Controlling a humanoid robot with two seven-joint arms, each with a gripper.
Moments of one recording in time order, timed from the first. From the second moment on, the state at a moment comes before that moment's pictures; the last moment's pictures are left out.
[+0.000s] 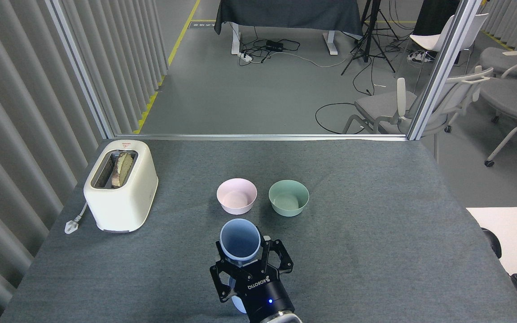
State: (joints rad) left arm 0.46 0.10 -0.06 -1.53 -1.40 -0.11 0.46; right arm -0.05 0.23 0.50 -1.54 1.71 0.08 0.00
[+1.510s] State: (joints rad) left arm 0.46 0.10 -0.06 -1.53 -1.40 -0.11 0.46; right arm 0.02 0.22 0.48 -1.46 1.70 0.08 -0.01
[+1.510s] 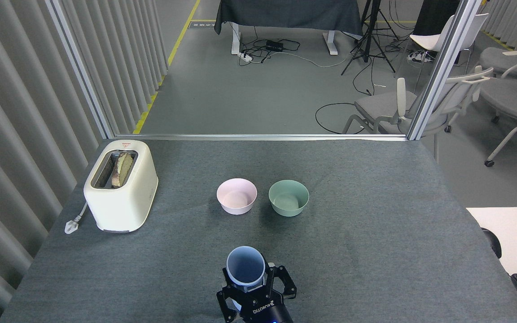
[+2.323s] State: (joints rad) left arm 0.46 0.10 -0.06 -1.52 -1.40 -0.11 0.46; right arm 0.02 0.22 0.44 -1.42 1.68 0.08 -0.09
